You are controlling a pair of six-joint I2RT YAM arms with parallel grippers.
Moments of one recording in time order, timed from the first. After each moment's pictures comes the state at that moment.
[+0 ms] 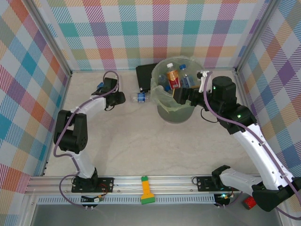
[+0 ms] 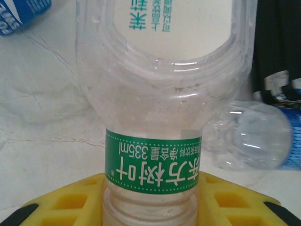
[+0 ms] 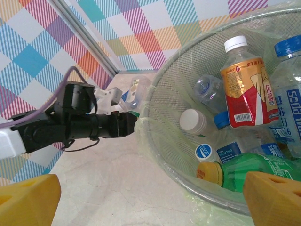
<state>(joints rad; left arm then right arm) -0.23 1.78 1.24 -0.35 -0.04 -0.43 0.49 1.06 1.31 -0.60 -0.21 0.40</state>
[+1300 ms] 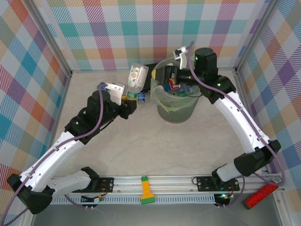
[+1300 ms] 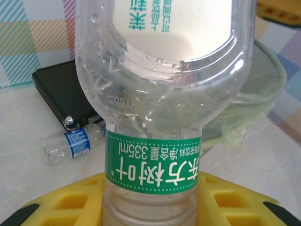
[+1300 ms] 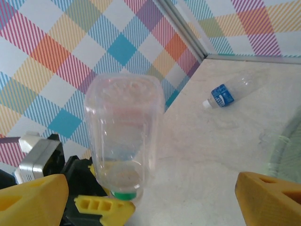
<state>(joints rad) -0.65 1.02 1.13 -0.47 -0.01 -0.20 0.50 1.49 1.73 -0.54 -0.65 0.52</state>
